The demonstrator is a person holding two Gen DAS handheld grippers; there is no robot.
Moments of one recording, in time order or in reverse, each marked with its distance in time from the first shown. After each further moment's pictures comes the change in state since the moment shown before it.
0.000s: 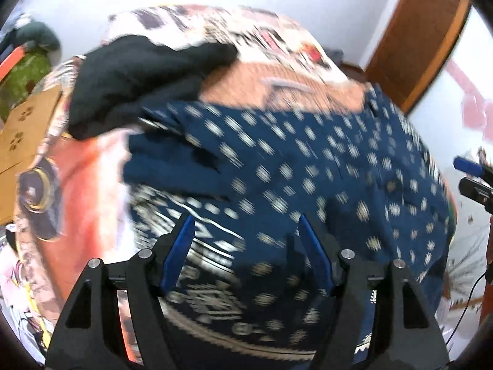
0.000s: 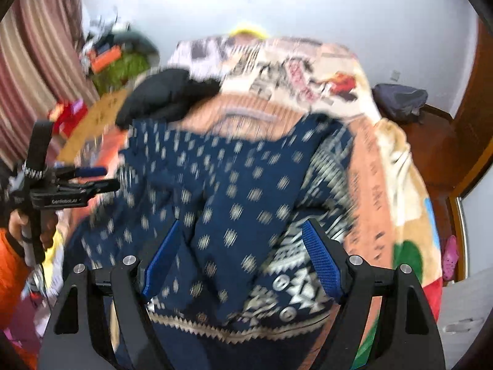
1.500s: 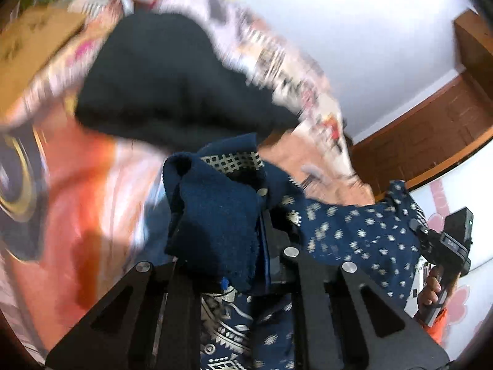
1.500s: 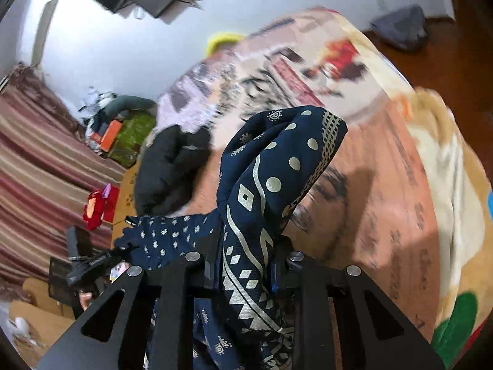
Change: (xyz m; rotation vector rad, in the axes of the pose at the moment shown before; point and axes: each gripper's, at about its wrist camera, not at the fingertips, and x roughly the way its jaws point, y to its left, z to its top) left arm 0.007 0.094 0.064 -0.413 -0.073 -0.244; right arm 0.052 -0.059 0.102 0.387 0.022 0.276
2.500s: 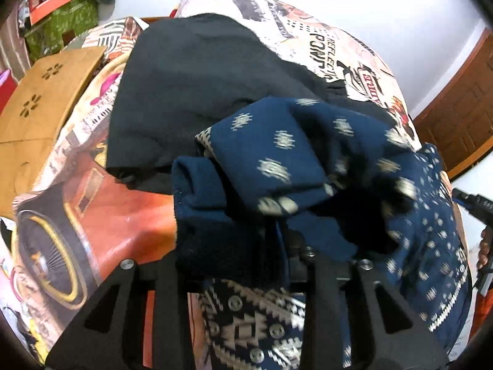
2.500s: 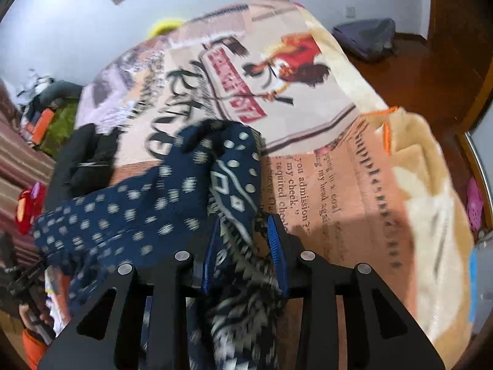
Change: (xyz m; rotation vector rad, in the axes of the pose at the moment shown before) left arm 0.054 0.043 0.022 0.160 0.045 0.330; right arm 0.067 -0.054 0.034 -0.020 0.039 -0.318
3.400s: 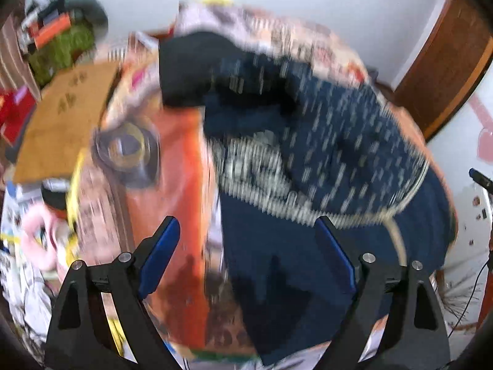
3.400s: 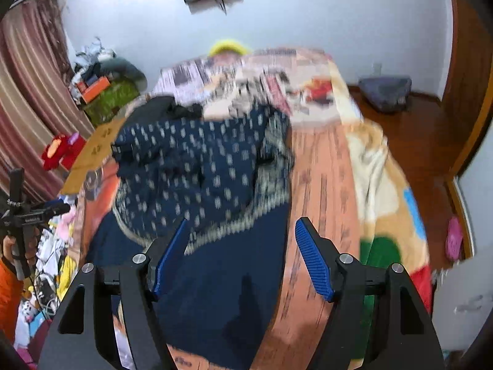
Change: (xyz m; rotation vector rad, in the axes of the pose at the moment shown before) left arm -0.140 -0.004 -0.135 0.117 0.042 0.010; right arm -0.141 0.028 -0.151 -0.237 -0.110 0.035
